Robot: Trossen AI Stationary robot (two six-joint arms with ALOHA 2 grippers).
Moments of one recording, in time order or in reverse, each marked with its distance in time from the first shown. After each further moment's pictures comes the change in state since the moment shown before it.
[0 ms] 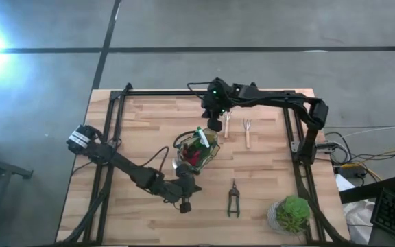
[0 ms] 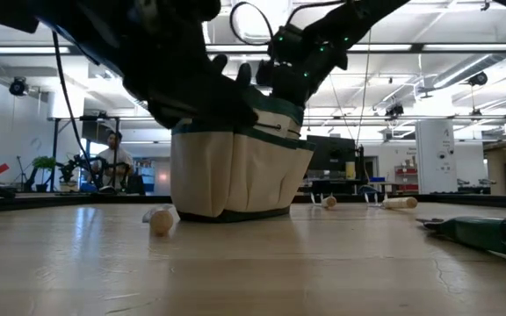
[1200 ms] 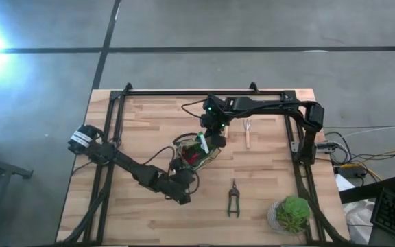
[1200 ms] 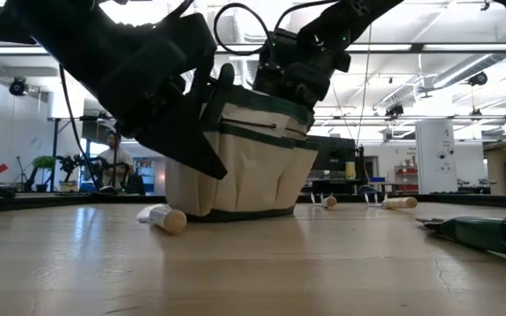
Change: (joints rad) left arm 0.038 0.011 0.001 -0.242 -0.085 -0.085; right arm 0.119 0.031 -0.041 -0.100 -0.097 -0.017
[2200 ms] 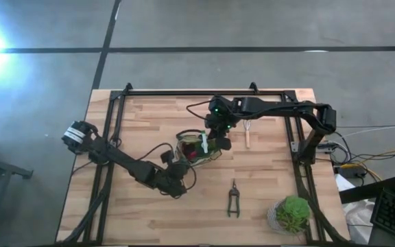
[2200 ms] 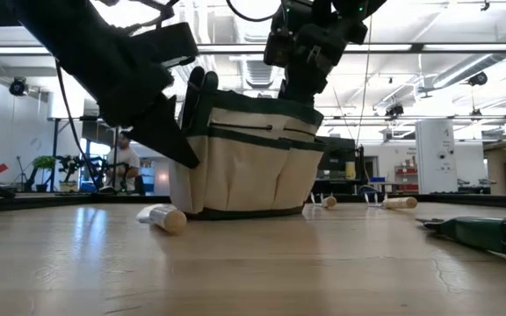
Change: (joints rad) left arm 0.018 -0.088 -0.009 -0.244 -0.127 -0.059; right arm 0.049 -0.138 -0.021 -0.062 0.032 0.079
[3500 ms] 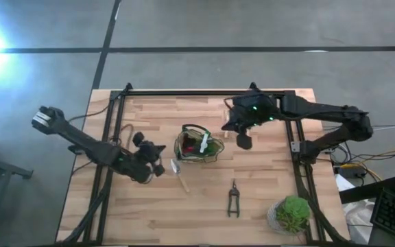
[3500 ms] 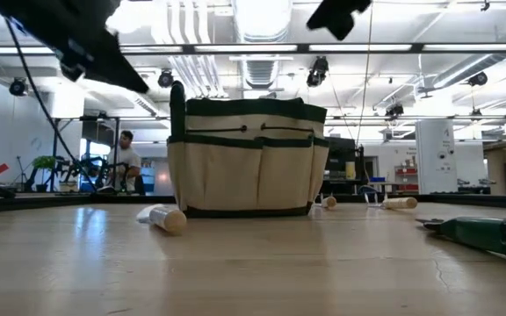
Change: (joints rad) left arm -0.044 -0.552 -0.221 -0.196 -0.290 -0.118; right arm 0.123 -0.415 -0.046 -0.043 0.211 0.089
